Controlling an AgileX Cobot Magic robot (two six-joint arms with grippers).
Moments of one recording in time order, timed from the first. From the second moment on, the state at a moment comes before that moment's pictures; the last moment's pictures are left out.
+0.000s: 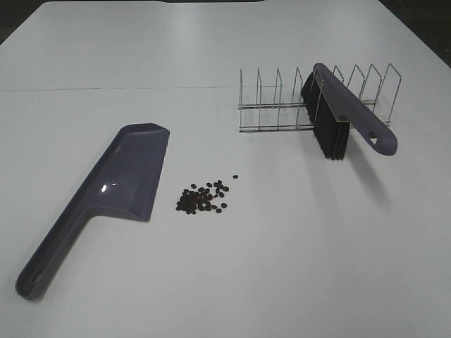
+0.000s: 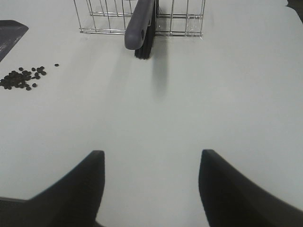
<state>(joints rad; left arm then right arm) 0.03 0.00 -0.52 -0.06 1.08 0.01 0.02 0.00 -0.46 0.02 1.11 -0.04</state>
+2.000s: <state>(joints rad) -0.28 1.68 -0.87 -0.05 0.73 -0.12 0.02 0.00 -0.46 0.02 1.11 -0.04</state>
